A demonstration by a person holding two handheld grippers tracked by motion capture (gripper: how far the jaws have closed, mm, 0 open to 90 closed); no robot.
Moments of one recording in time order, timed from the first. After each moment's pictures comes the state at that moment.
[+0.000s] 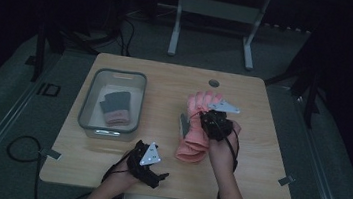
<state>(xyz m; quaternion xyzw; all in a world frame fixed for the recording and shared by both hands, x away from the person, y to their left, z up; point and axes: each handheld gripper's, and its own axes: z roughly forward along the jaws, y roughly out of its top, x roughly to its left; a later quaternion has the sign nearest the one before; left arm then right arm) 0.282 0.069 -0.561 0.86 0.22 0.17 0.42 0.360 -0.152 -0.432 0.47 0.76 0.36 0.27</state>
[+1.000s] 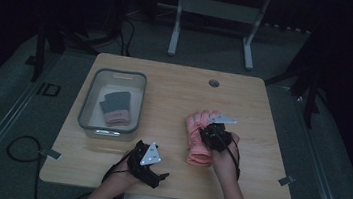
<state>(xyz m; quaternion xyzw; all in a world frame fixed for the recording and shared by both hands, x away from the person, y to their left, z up) 0.283 0.068 -0.562 0.87 0.22 0.17 0.42 0.369 -0.176 -0.491 0.46 0.79 0.33 0.22</state>
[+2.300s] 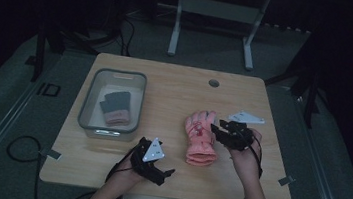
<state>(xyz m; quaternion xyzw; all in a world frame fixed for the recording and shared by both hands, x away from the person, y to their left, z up) 0.284 0.058 -0.531 0.84 0.25 0.15 0.46 0.354 -0.222 -0.443 0.41 0.79 0.39 0.22</state>
